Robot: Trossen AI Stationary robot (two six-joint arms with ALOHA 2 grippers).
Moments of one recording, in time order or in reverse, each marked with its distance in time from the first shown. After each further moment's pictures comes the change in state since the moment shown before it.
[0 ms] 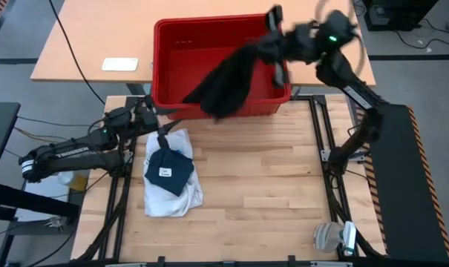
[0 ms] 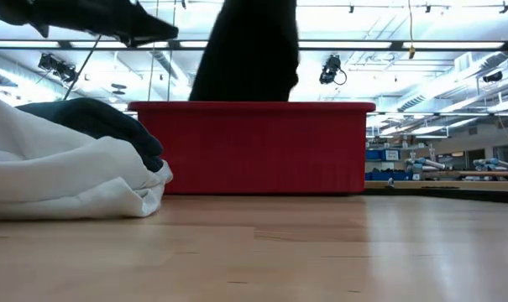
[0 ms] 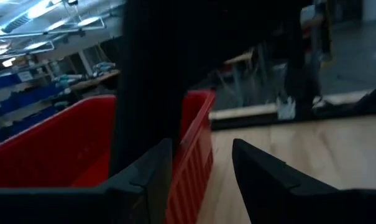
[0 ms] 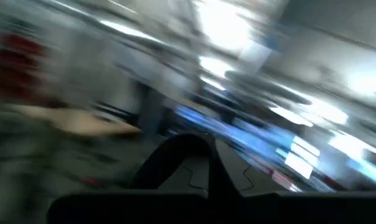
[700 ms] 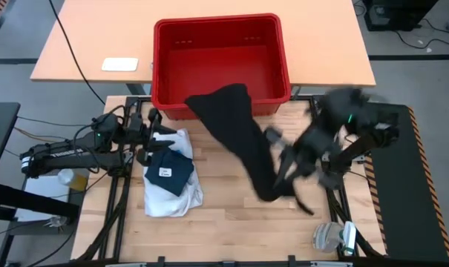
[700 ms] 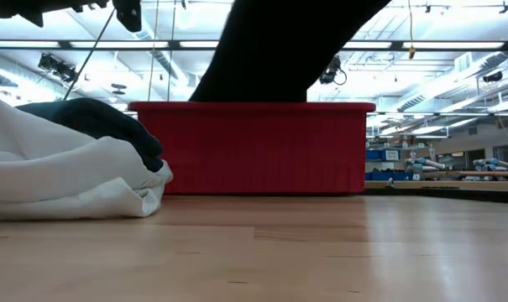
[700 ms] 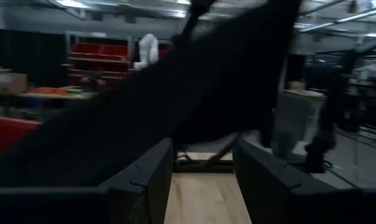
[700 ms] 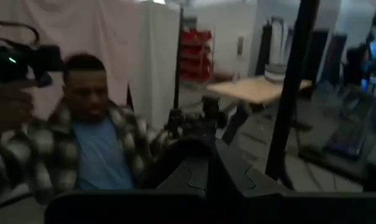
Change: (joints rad) left arm -0.134 -0.088 0.001 0.059 0.311 -0.408; right arm 0.745 -0.073 0.000 -0.520 0.127 0.090
